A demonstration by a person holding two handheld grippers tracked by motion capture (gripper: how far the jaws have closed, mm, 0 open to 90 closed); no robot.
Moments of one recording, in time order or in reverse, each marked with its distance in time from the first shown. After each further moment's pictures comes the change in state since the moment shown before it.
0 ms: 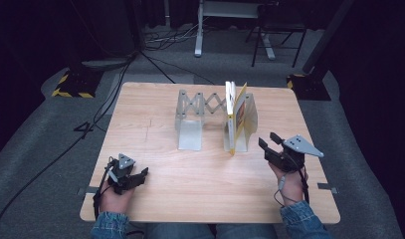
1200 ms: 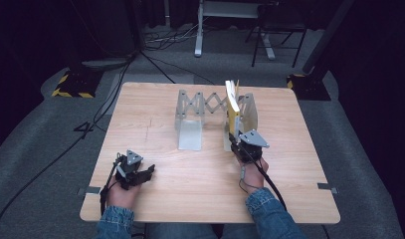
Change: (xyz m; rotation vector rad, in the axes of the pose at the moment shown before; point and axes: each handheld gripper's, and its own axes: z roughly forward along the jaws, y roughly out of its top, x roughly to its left) left arm -0.010 0.012 0.013 0.000 -0.024 0.032; right arm 0.060 -0.028 0.104 0.068 -0.065 -0.081
